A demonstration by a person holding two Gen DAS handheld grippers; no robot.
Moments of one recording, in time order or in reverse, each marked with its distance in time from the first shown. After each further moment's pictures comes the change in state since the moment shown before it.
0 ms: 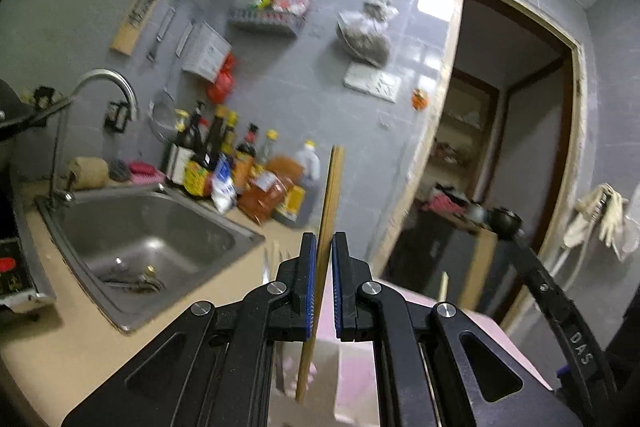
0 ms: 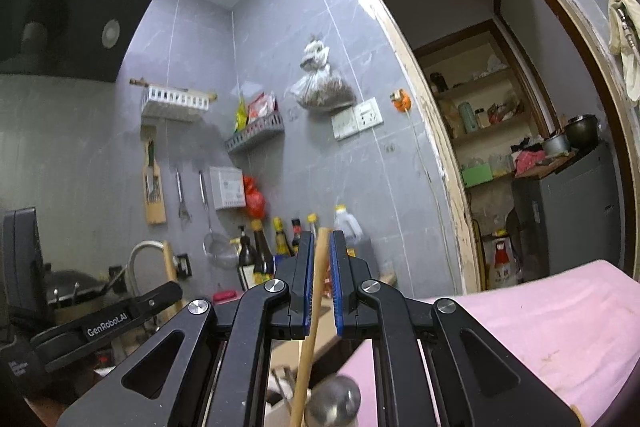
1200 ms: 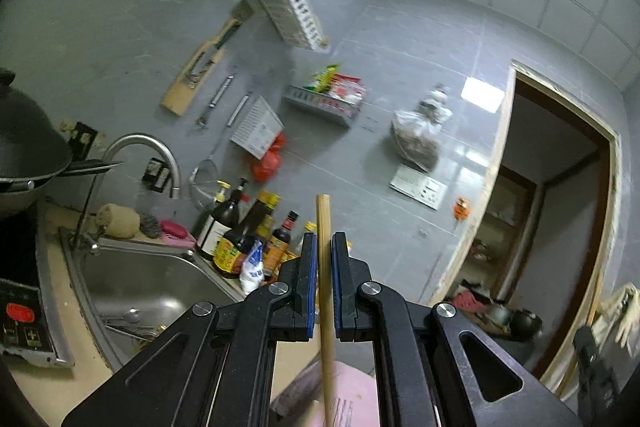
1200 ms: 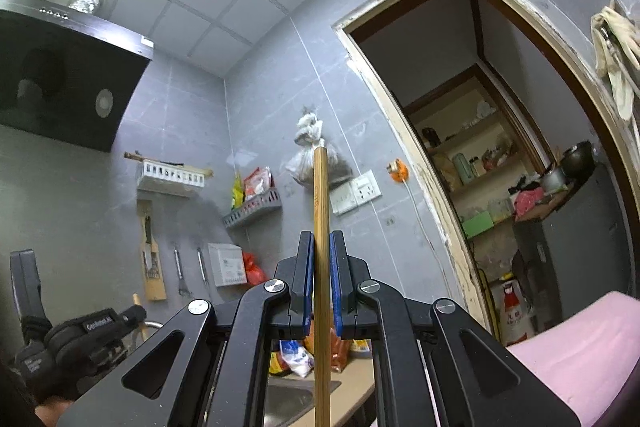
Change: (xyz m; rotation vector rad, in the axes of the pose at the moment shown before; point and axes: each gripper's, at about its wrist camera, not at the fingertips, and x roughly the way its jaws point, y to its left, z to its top) left arm -0.022 0.037 0.074 -0.175 -0.343 0.161; right arm -0.002 -0.003 0.047 0.066 -0.260 -0.014
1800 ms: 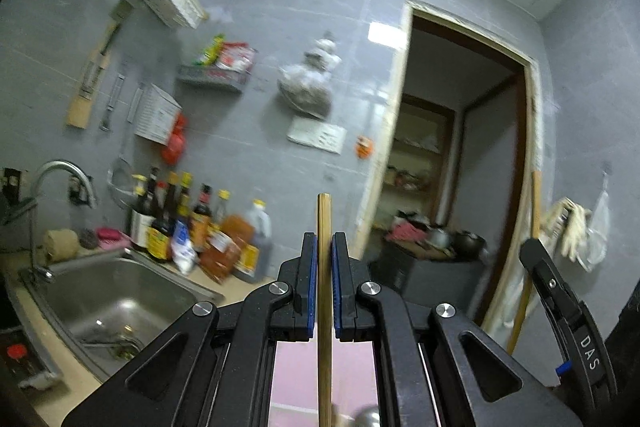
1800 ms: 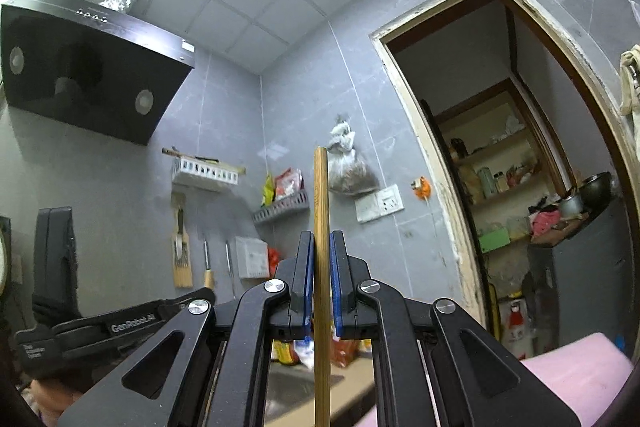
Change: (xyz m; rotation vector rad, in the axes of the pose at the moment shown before) left arm -0.037 -0.091 -0.004 0.227 0.177 -0.270; right arm -0.033 0.012 0.044 -0.080 0.011 0.116
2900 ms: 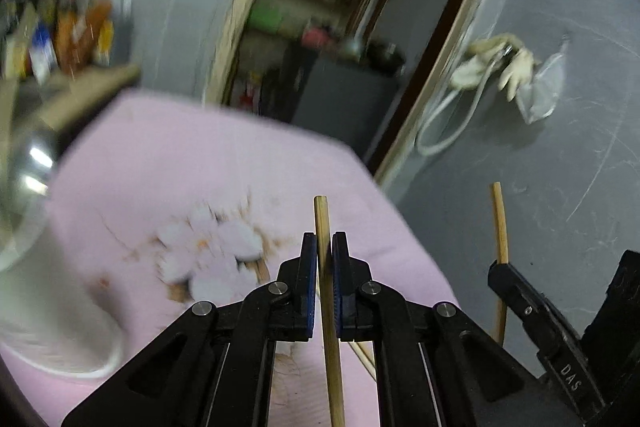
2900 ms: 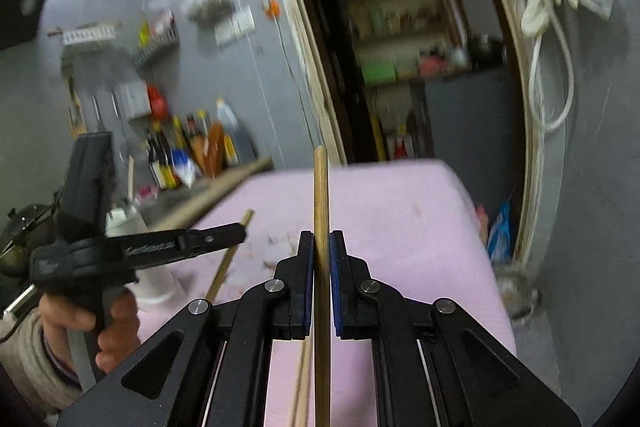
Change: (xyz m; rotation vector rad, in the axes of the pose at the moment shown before) left arm 0.085 -0.158 -0.182 -0.012 0.666 -0.334; right arm -0.142 -0.149 -0.044 0.032 0.629 -0.376
